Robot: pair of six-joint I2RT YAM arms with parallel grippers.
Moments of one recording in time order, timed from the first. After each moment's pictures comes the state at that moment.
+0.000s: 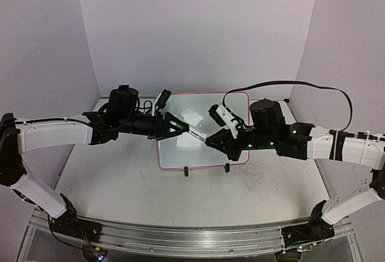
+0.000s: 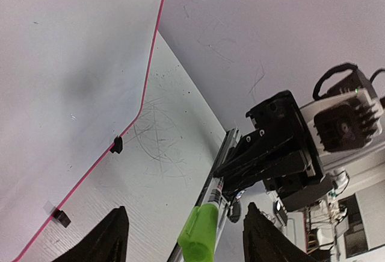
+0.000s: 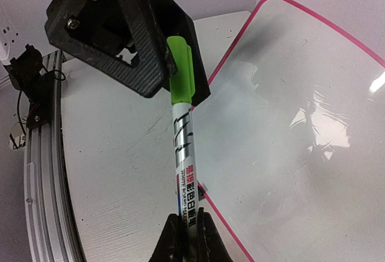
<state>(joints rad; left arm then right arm) -0.78 1.45 0.99 0.12 0.61 -0.69 0.89 1.34 0.96 -0.08 -0.24 -0.10</state>
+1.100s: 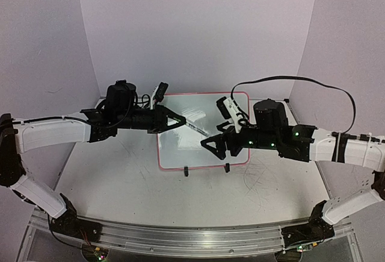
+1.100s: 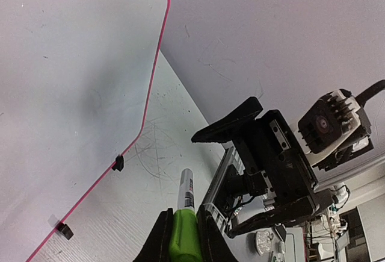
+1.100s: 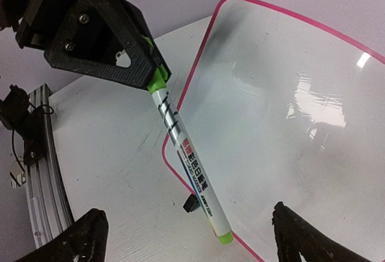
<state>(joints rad) -0.77 1.44 1.02 0.14 0.56 -0.73 0.89 1.32 0.93 -0.01 -0.13 0.10</state>
